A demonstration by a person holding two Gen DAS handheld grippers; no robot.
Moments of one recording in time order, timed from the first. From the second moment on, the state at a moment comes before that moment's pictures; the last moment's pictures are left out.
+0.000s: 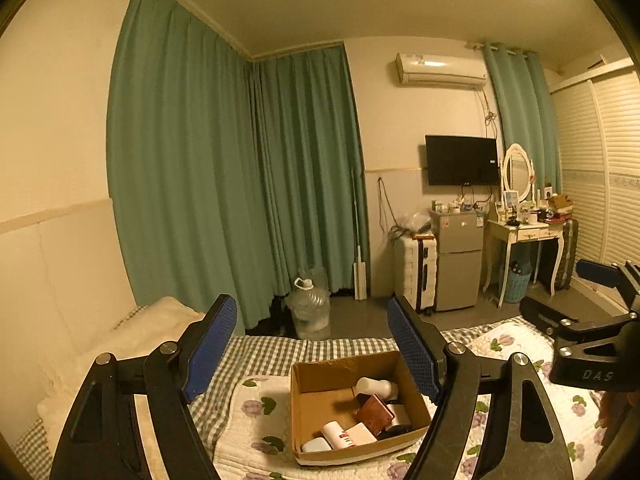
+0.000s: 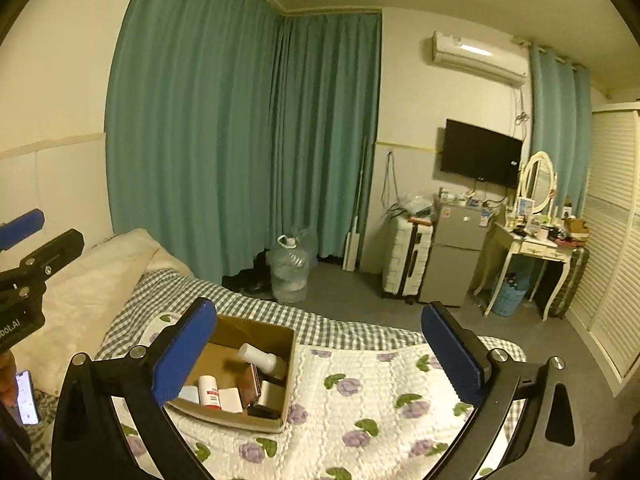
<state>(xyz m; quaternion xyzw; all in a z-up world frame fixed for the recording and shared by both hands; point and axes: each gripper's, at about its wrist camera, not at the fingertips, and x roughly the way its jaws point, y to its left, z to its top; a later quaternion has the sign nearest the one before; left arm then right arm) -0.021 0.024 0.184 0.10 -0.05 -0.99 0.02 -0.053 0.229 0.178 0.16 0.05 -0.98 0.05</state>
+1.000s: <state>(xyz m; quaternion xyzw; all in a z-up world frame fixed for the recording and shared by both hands) -0.070 0.005 -0.012 0.23 -0.04 -0.97 0.02 -0.087 0.195 -0.012 0.21 0.03 -0.98 0.05</state>
